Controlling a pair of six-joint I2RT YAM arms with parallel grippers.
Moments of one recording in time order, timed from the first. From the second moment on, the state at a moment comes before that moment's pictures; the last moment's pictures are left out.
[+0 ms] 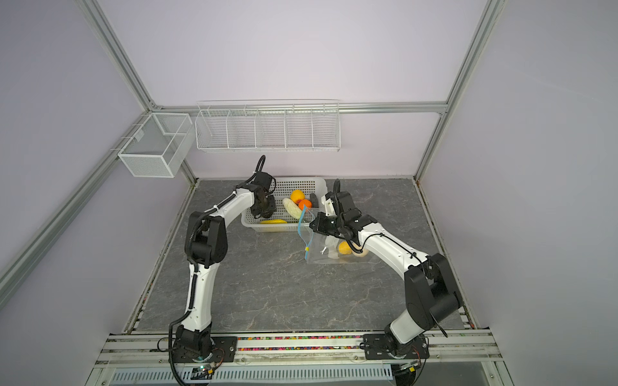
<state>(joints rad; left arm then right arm) -0.37 2.34 1.96 -0.77 -0.12 -0.48 0.51 1.57 1.14 -0.30 -0.43 0.68</state>
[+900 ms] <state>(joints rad) -0.42 1.91 1.67 -0.68 0.03 -0.58 0.51 1.57 1.14 -0.30 -0.41 0.68</state>
